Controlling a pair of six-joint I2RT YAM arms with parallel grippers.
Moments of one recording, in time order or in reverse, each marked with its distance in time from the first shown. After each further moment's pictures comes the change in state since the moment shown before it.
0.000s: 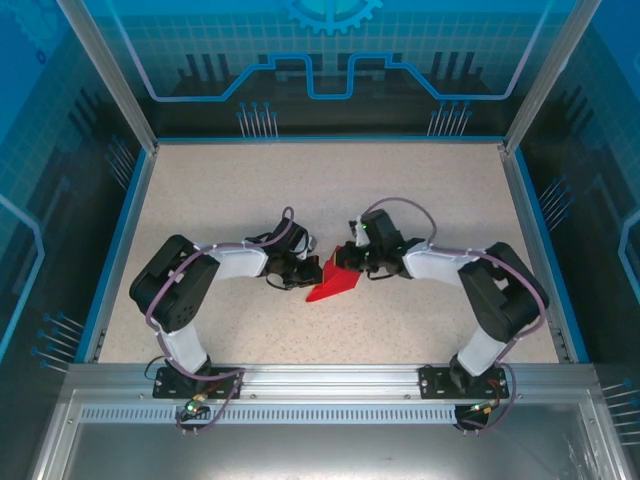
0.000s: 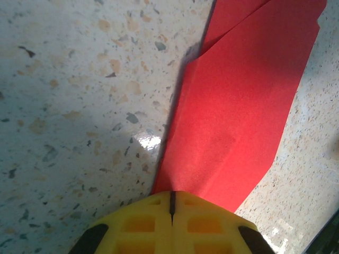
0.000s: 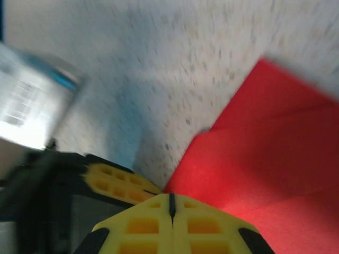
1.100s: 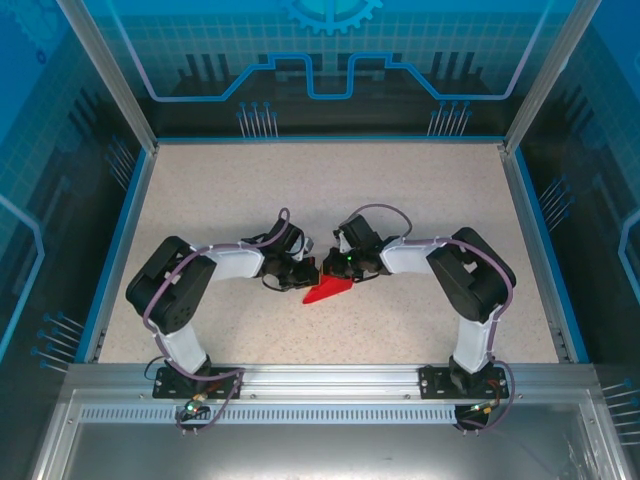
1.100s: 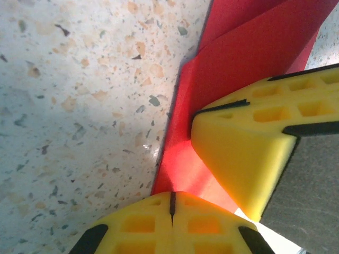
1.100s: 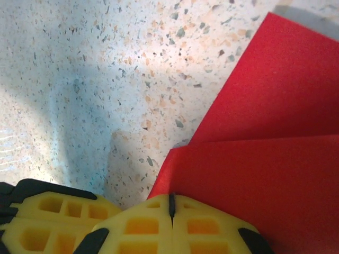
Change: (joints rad) left arm 0.021 -0.009 -0.023 -0.010 0.021 0.018; right arm 0.048 0.172 0.110 -0.034 0.008 0.027
